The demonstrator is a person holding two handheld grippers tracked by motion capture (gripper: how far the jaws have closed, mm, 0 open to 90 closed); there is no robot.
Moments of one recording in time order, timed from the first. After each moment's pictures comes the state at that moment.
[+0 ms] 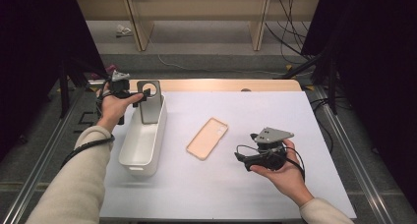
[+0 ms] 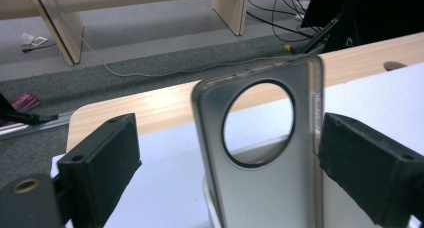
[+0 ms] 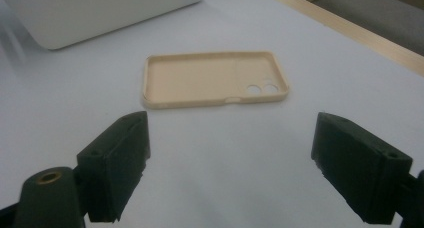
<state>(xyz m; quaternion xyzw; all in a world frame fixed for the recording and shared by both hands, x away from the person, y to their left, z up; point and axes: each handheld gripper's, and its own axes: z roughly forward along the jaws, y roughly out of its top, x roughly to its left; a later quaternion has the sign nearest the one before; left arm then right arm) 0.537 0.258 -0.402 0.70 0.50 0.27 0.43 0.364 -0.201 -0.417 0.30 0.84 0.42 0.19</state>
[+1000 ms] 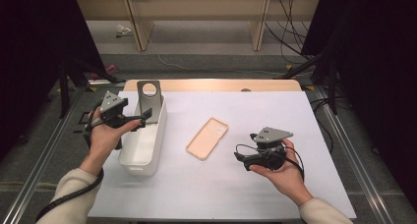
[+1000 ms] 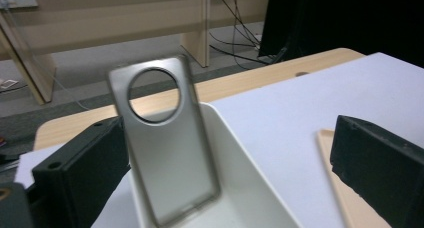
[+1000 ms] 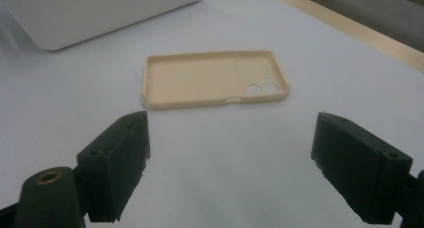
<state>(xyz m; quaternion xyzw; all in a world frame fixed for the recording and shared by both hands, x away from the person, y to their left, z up) 0.421 0.236 -0.391 0.69 0.44 0.28 0.51 0.365 -0.200 -0.417 0.31 0.83 0.42 0.19</state>
